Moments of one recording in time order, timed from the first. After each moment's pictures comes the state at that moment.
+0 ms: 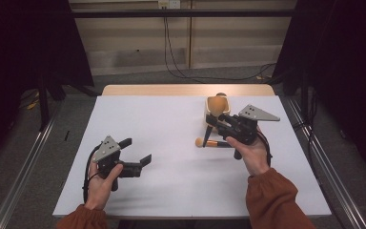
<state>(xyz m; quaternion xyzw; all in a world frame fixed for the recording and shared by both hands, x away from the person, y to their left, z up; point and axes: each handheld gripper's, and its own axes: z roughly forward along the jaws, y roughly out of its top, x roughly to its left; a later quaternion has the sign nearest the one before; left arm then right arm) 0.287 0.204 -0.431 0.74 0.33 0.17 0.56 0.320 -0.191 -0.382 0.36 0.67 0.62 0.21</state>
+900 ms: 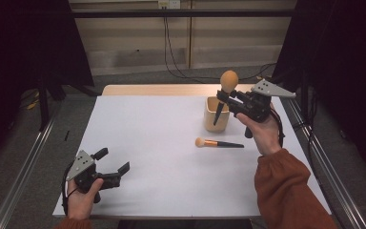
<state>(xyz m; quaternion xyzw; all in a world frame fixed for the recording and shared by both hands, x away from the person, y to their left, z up) 0.260 0.254 -0.448 0.70 0.37 0.22 0.57 0.347 -0.214 -0.327 0.36 0.66 0.61 0.26</state>
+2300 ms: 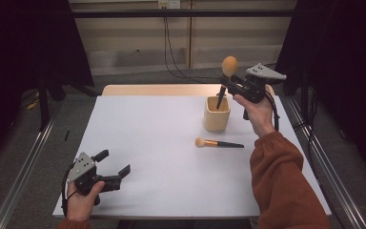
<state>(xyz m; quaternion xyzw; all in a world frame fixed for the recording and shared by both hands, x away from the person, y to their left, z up) 0.255 0.253 -0.451 0.71 0.36 0.21 0.56 0.412 -0.225 -0.335 0.39 0.65 0.58 0.30</state>
